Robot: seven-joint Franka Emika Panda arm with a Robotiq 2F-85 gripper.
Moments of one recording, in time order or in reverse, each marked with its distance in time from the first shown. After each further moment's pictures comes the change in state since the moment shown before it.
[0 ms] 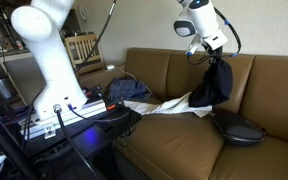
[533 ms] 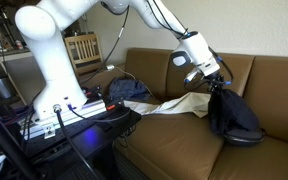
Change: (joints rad) arm 0.099 0.316 -0.109 0.049 -0.066 0.276 0.212
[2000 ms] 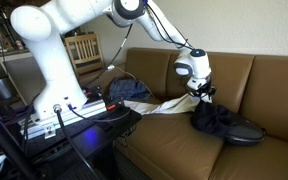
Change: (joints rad) arm -0.111 0.179 0.187 0.287 -0.070 -0.289 1.033
